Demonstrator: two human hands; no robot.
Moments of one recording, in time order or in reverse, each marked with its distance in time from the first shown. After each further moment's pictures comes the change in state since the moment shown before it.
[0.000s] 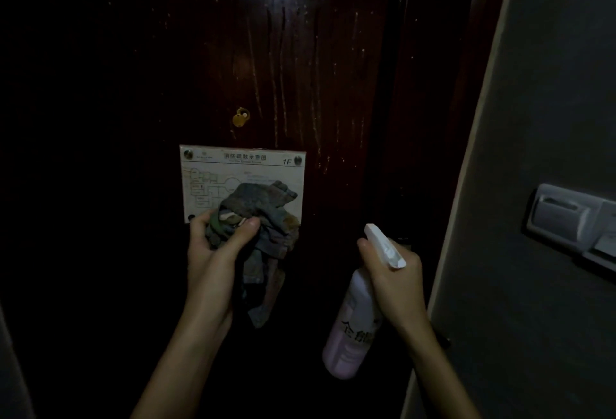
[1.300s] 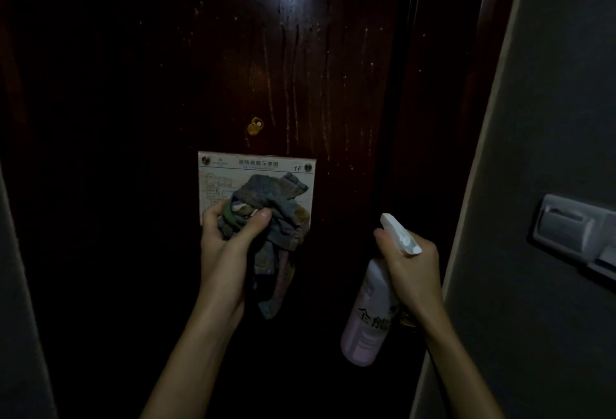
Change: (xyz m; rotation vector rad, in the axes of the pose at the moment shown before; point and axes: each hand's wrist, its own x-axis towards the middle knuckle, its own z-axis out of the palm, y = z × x) left_hand -0.007 0.020 0.007 -0.019 0.007 0.042; right_hand 0.019 -0.013 -0.016 0.038 -0.063 0.019
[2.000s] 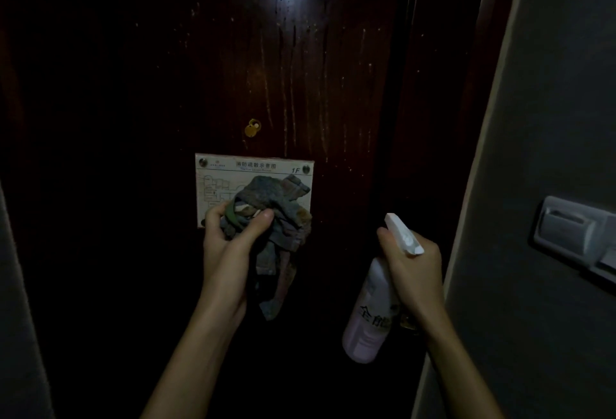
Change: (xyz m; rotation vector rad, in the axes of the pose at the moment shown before) left_hand 0.002 -0.003 0.008 0.007 -0.009 -0.012; right_hand 0.005 0.001 -0.001 -0.030 0.068 -0.025
